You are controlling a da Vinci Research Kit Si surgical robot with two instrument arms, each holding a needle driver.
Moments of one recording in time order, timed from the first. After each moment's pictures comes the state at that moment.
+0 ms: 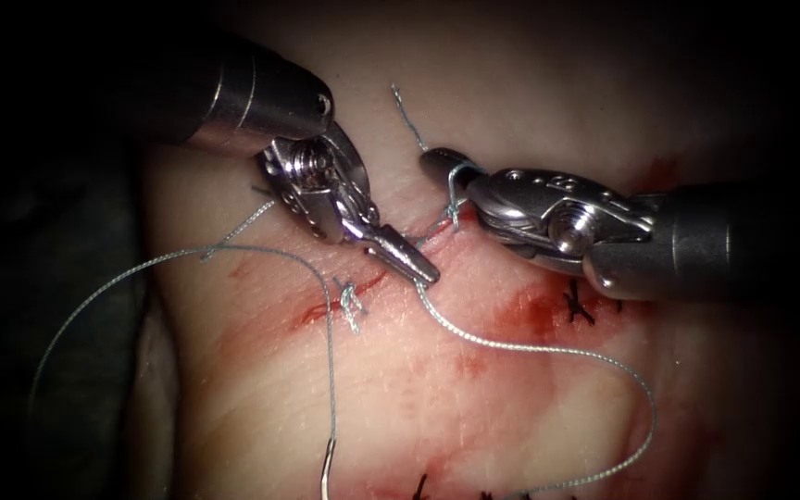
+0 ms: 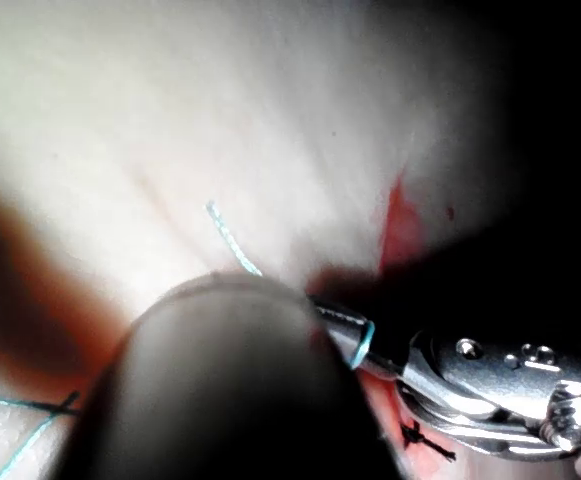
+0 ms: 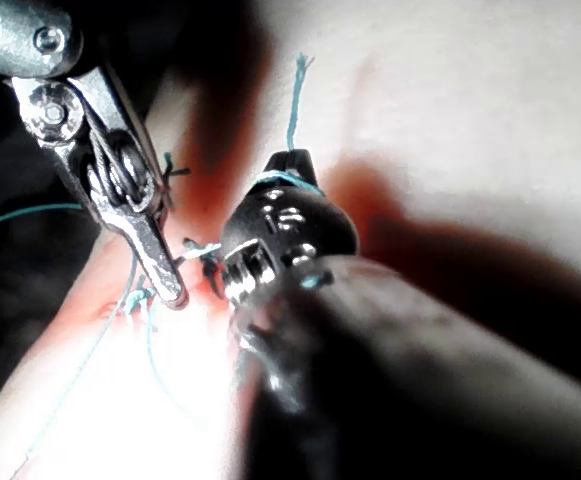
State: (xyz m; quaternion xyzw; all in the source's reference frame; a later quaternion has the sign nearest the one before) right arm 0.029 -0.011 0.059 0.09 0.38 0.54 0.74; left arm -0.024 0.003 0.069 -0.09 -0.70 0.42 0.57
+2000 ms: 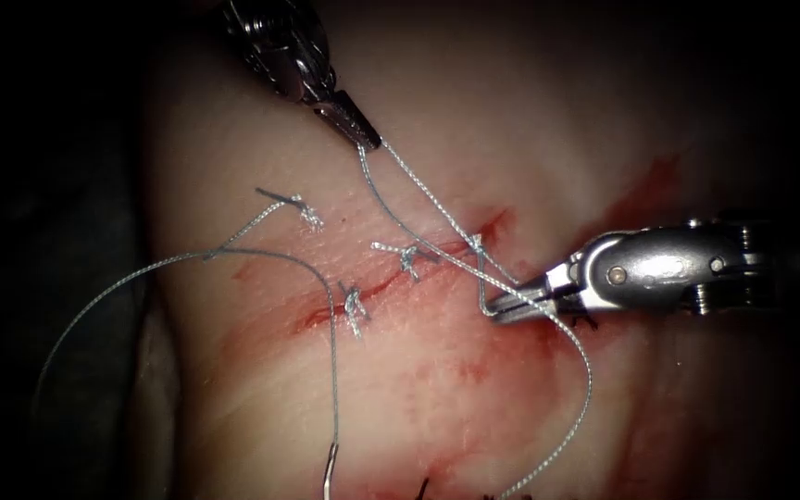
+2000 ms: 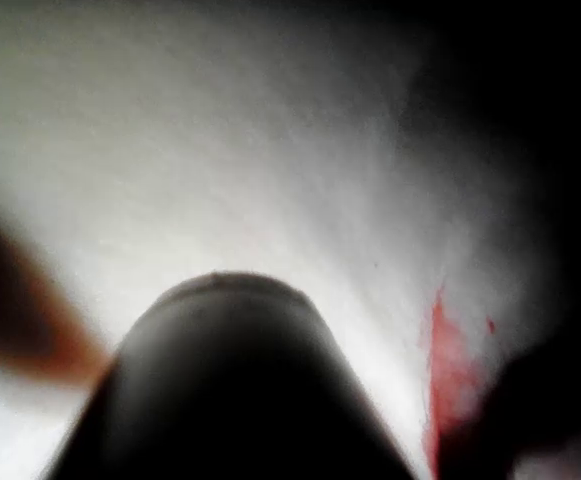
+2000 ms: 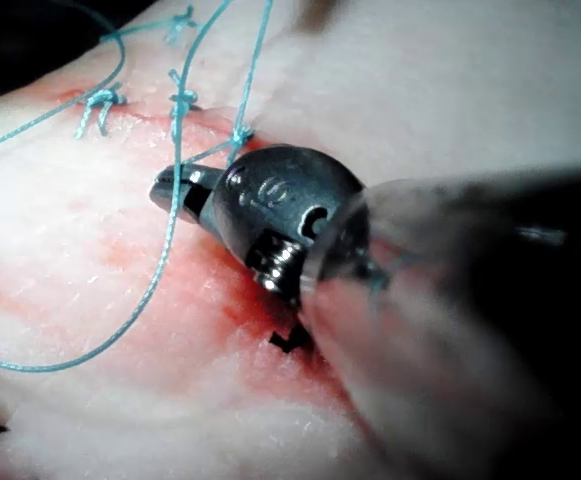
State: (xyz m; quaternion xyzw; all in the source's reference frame) right arm 0.022 -0.018 0.057 0.17 0.54 -0.26 0.78; left arm -0.019 0.014 0.072 -0.02 -0.54 0.60 0.59
